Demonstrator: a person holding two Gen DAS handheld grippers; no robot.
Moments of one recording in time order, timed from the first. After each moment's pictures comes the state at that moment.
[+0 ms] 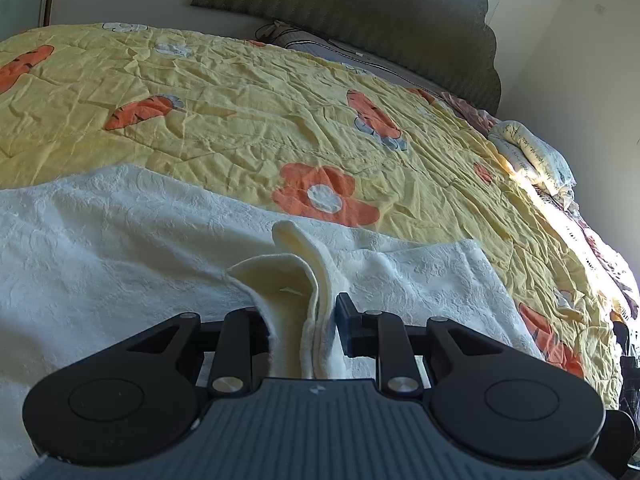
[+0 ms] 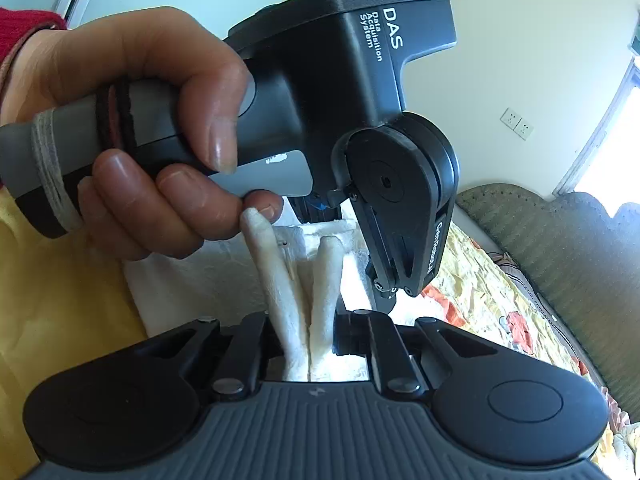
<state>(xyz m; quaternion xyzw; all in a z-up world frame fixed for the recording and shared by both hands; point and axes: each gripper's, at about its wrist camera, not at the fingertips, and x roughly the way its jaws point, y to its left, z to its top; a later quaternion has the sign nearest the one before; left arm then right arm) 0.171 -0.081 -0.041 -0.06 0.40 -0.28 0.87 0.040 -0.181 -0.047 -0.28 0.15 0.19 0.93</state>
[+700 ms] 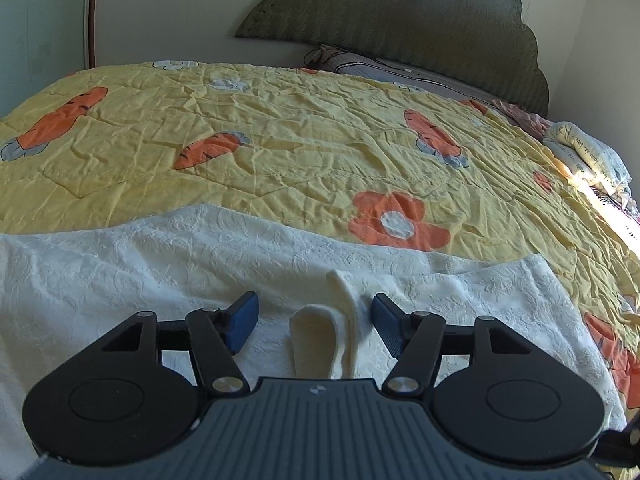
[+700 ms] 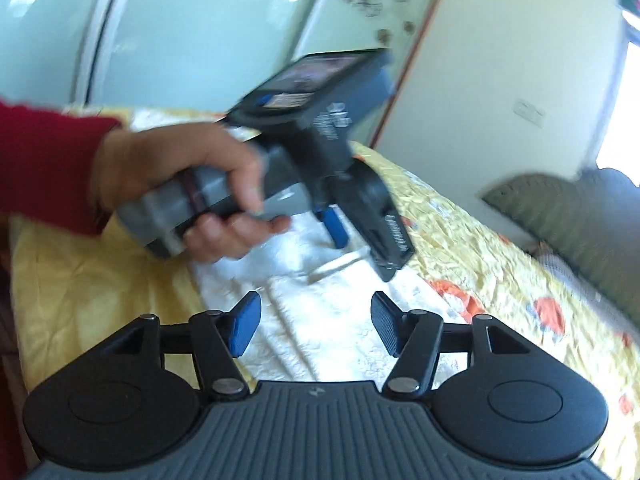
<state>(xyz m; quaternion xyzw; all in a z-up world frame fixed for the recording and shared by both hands) 0.174 -0.069 -0.031 0.00 0.37 -0.19 0.91 0.004 -0.213 -0.011 -0.16 0.15 0.25 0.94</state>
